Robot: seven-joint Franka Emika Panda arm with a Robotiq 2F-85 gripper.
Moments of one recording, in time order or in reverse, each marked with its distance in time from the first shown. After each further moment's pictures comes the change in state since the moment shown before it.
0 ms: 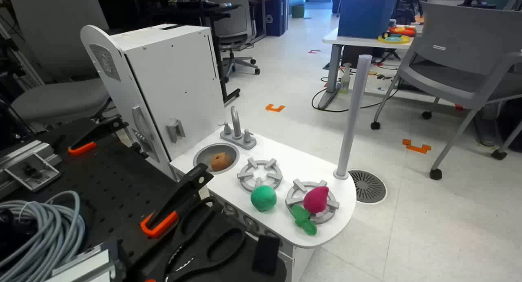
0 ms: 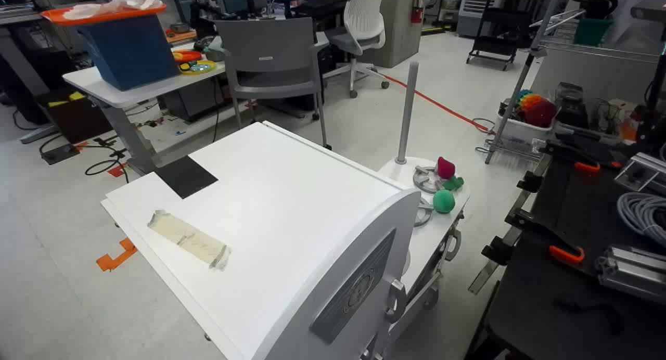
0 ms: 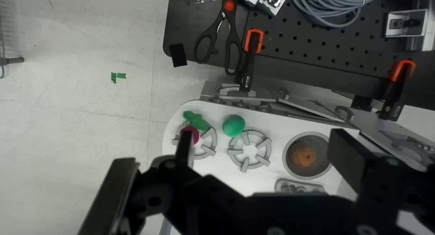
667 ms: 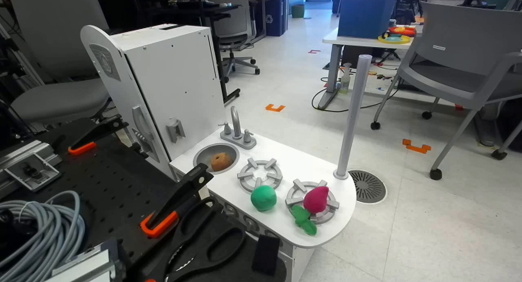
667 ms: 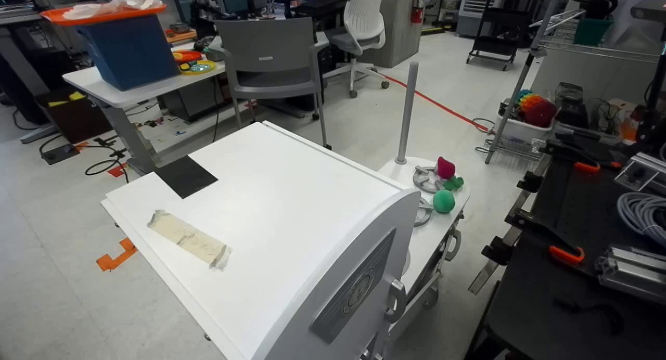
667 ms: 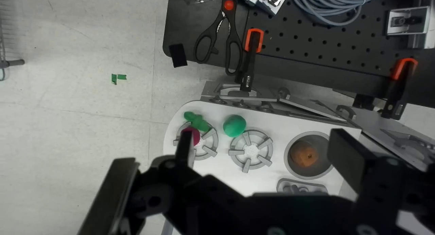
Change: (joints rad) arm 0.000 0.015 0.001 0.002 0.000 0.009 0.012
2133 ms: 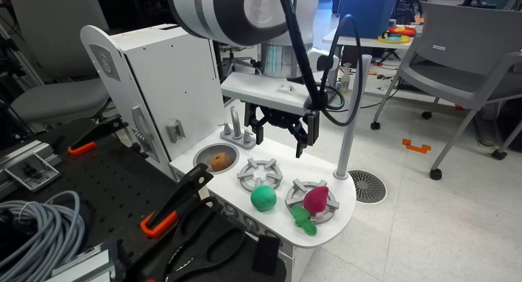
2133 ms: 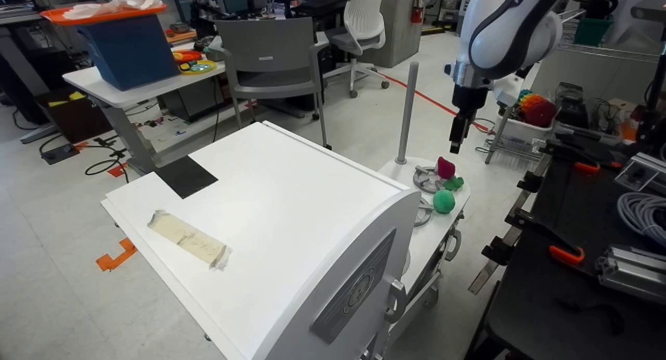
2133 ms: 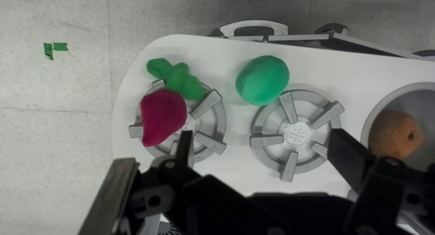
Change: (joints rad) arm -0.102 1.275 0.202 0.561 0.225 0.667 0.022
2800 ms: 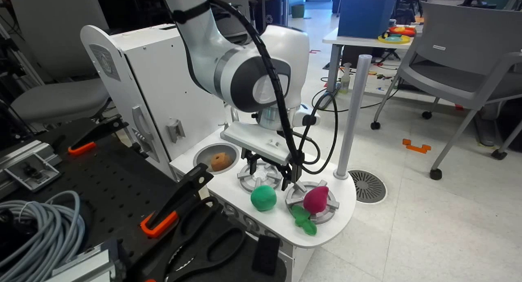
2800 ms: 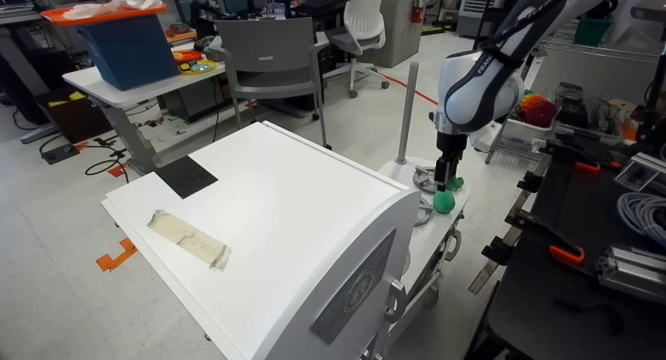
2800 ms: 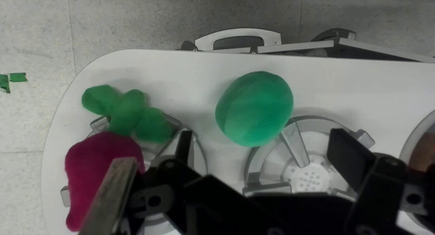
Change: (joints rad) arm 0.009 0.304 0.029 0.225 -0.005 -0.015 0.091
